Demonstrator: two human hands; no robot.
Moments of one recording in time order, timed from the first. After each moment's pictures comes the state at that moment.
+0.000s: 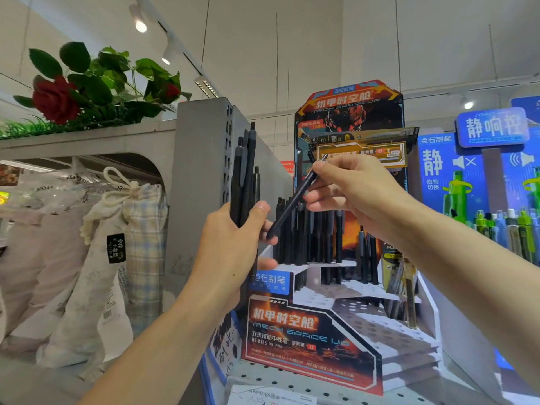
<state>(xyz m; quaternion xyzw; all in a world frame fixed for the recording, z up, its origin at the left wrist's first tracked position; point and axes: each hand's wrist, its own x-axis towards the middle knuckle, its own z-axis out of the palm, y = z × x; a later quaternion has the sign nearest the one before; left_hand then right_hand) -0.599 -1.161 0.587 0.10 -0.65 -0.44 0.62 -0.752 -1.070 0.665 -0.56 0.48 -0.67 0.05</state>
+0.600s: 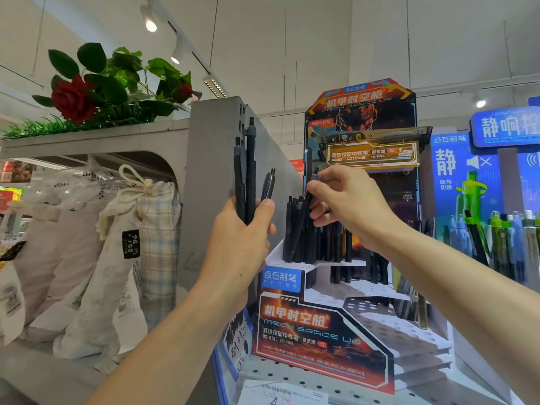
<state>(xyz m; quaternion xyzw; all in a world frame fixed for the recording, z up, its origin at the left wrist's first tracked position) -0.593 -1.159 0.586 0.13 -0.64 -0.43 0.62 -0.756 -1.100 0.648 -0.58 0.54 -0.60 -0.12</state>
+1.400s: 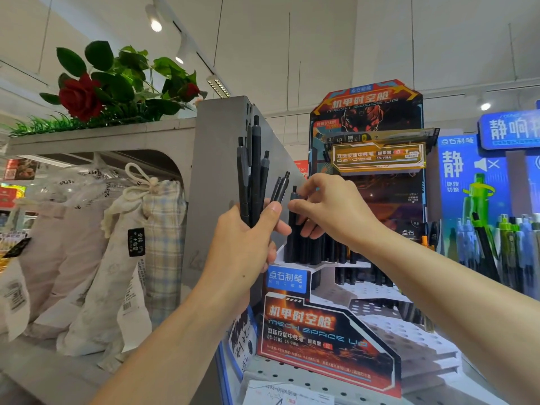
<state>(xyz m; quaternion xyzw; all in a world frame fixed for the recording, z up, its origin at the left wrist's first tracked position) -0.587 -1.161 0.583 0.12 -0.66 -0.43 0.60 -0.736 -1.114 0.643 -0.62 0.60 -0.48 -0.18</state>
